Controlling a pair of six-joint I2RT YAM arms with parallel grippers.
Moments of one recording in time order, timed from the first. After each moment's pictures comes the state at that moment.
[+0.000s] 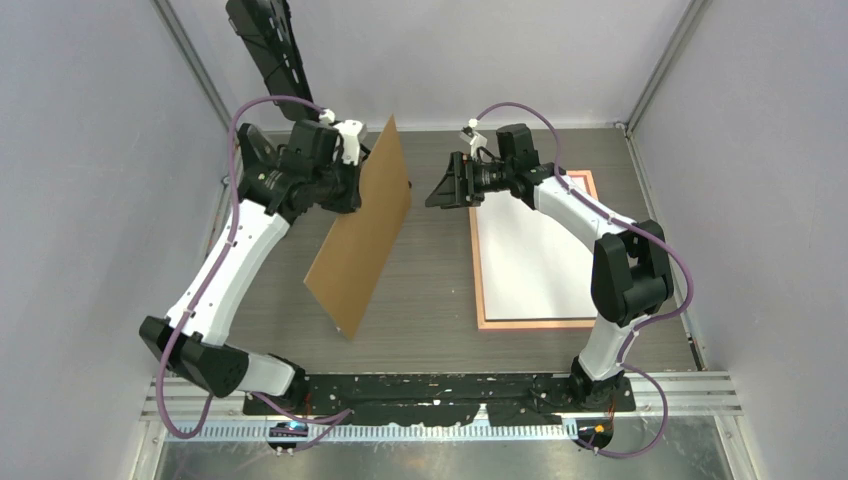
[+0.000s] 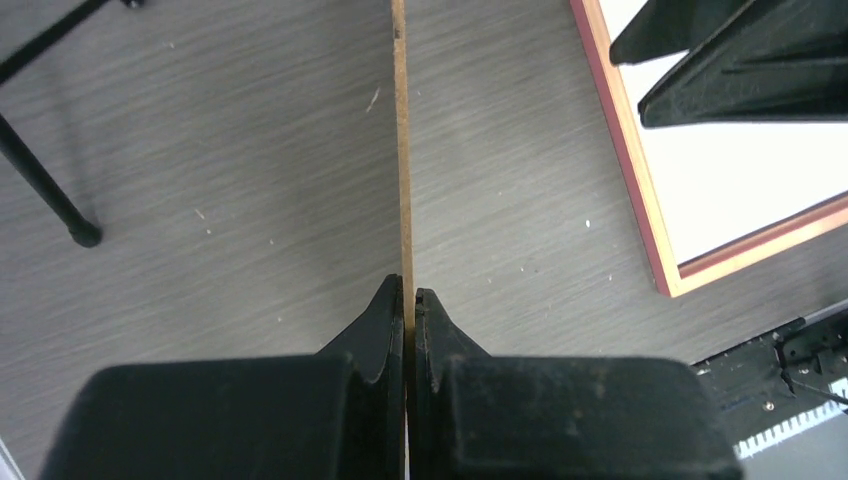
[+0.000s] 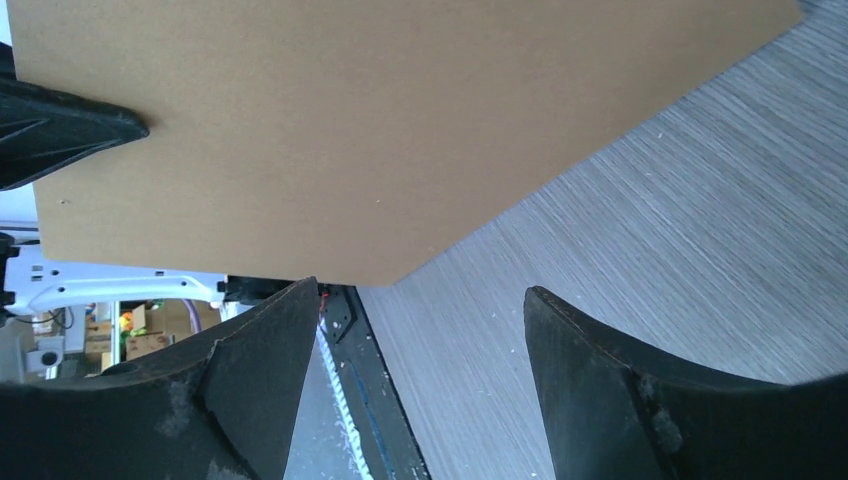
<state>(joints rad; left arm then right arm) -0.44 1.37 1.58 -0.99 0.06 -0.14 0.37 1.79 1.39 -0.23 -0.89 0.44</state>
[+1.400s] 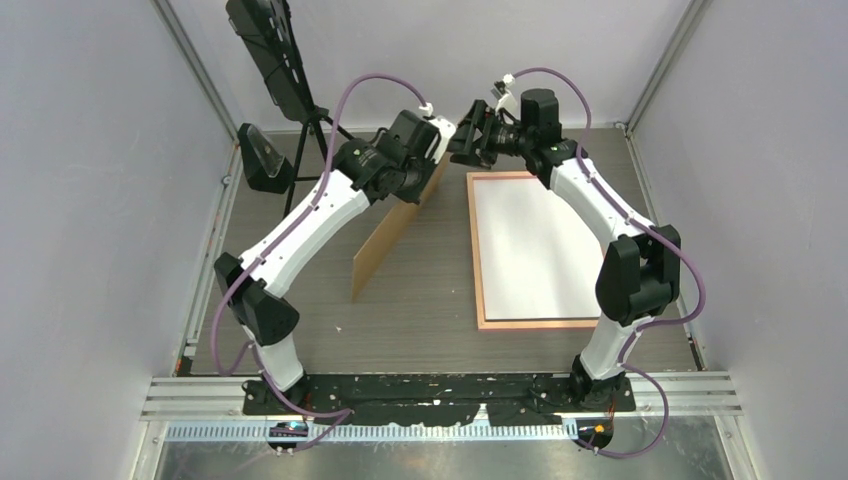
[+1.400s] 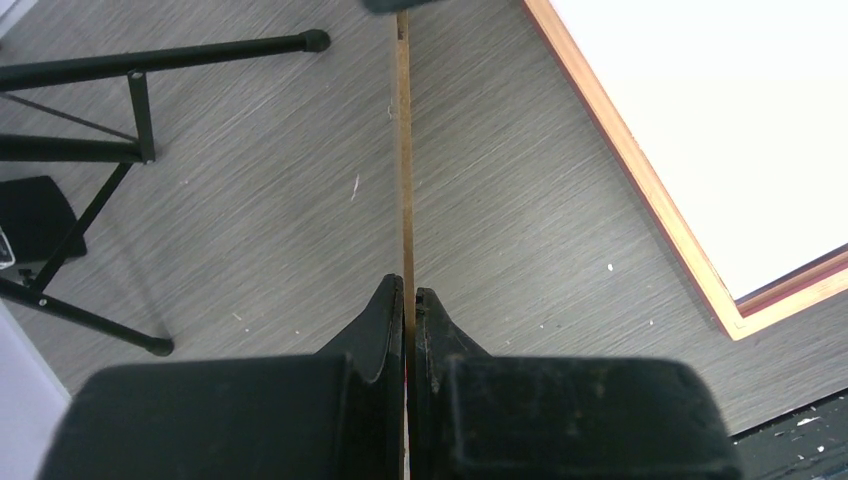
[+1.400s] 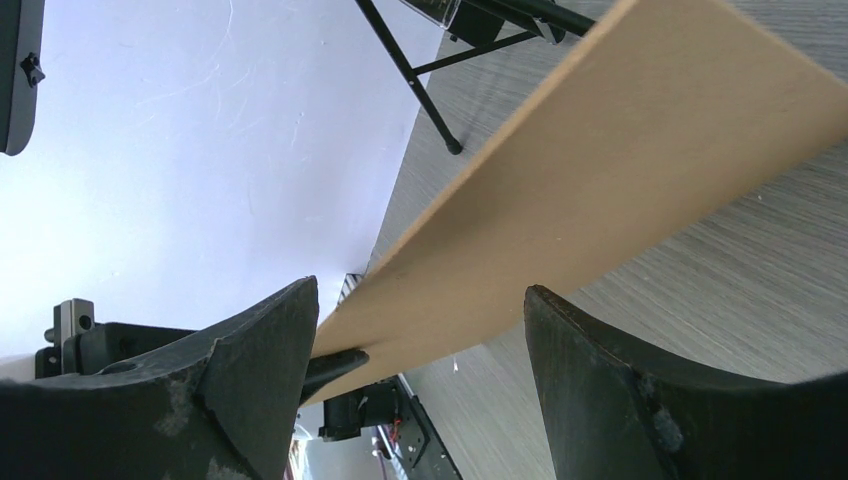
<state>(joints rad) -0.74 1.77 1.97 -1.05 -0.22 -0.02 0.30 1.78 1.57 -0.15 -0.76 0.78</state>
